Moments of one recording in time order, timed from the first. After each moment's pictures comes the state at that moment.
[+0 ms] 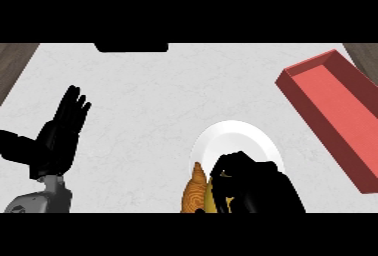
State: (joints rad) left arm -0.10 0.10 0.09 -1.66 0.11 0.08 0.23; right arm -0.17 -0.04 0.69 -2.20 1.20 0.29 0.64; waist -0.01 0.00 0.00
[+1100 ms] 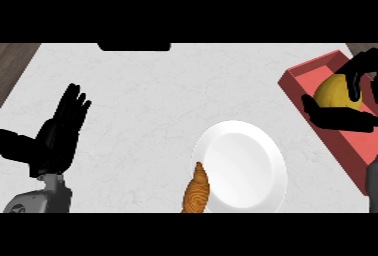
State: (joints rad) left arm -0.11 0.10 0.10 -1.66 0.10 0.07 0.22; right arm -0.45 -0.26 -0.12 -1.93 0.98 0.30 0.45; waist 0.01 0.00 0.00
